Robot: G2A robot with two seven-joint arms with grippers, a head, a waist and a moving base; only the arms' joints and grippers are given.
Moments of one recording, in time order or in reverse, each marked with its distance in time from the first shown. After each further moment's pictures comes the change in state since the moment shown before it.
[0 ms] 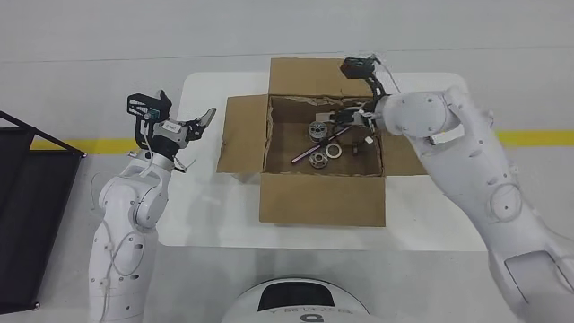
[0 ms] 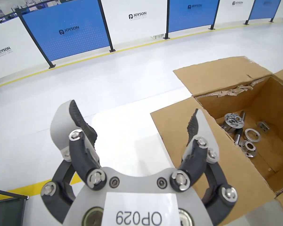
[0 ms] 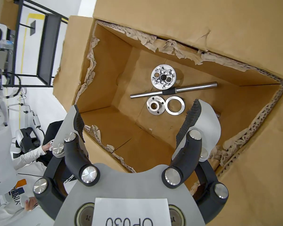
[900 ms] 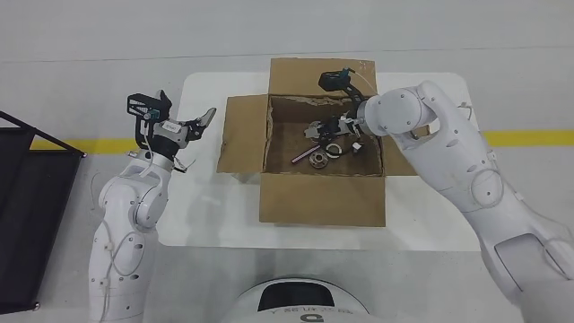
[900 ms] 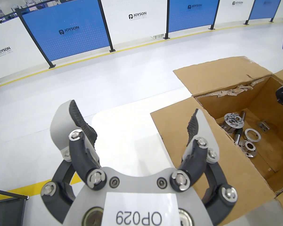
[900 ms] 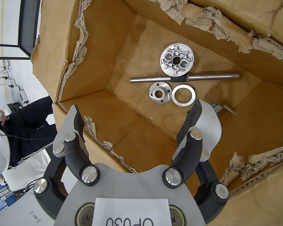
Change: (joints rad) left arm 0.000 0.000 0.000 0.000 0.000 0.000 0.000; right arm 0.066 -0.022 -0.089 0.068 0.021 -0.061 0.082
